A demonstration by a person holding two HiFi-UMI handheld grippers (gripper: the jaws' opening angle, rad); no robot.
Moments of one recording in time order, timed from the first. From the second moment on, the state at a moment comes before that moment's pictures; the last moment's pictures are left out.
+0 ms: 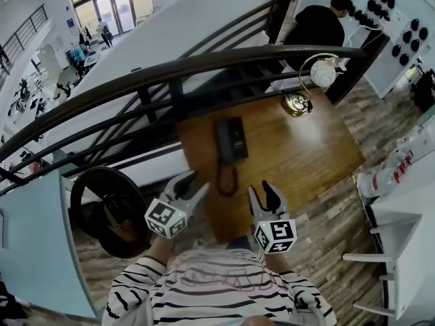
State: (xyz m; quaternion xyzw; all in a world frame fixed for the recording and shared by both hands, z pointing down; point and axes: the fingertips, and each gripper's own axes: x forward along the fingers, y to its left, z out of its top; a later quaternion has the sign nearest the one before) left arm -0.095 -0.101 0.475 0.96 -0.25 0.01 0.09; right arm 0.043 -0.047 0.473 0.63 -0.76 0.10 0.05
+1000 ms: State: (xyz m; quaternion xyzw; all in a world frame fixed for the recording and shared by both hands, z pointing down) left arm -0.001 -0.274 0.577 0.92 -0.34 0.04 0.19; right arm 0.123 -0.195 0.533 0.52 -0.83 0.14 0.11
